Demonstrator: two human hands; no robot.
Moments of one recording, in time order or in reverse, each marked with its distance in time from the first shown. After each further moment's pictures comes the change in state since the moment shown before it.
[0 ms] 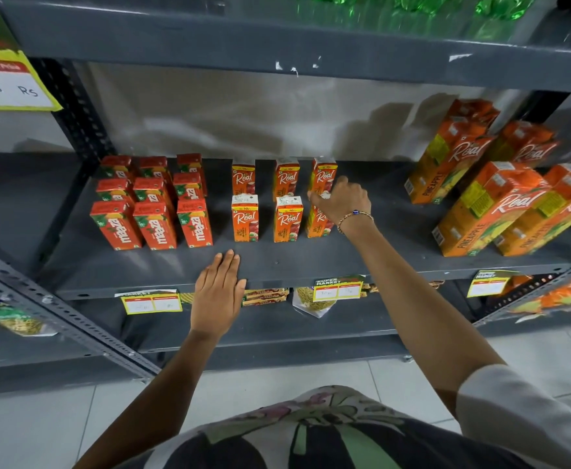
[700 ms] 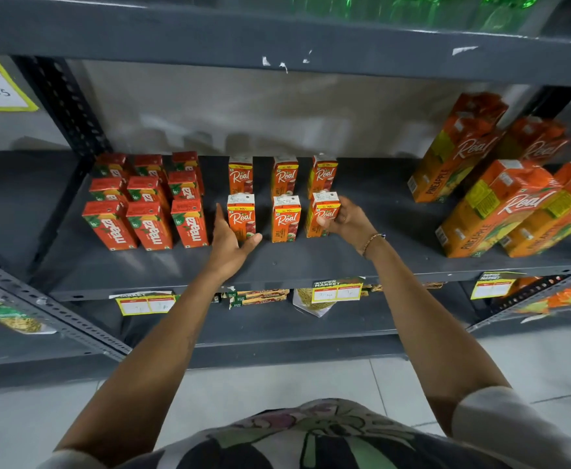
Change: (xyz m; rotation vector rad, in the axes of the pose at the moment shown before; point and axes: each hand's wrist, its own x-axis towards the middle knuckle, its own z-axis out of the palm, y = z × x) left_hand 0.094 0.022 -0.024 -0.769 -0.086 -0.306; right_hand 0.003 0.060 0.040 0.862 -0.381 -0.101
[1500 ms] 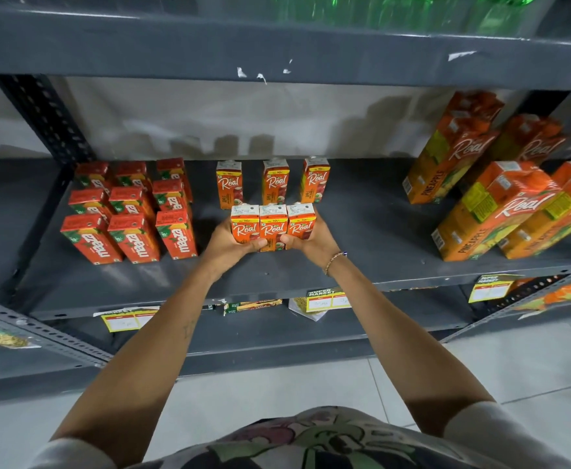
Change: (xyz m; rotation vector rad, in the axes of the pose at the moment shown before) left_hand 0.023 0.015 0.003 -0.213 -0.158 0.009; right_hand -0.001 -0.001 0.051 0.040 0.019 -0.050
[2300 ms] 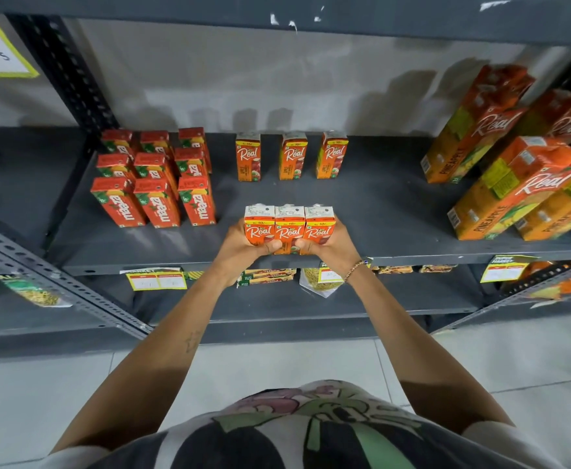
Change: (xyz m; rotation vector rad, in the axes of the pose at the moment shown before) left_hand -0.064 -0.016 0.008 -0.157 -0.022 -0.060; right_hand -0.054 0.023 0.010 0.014 -0.013 0.002
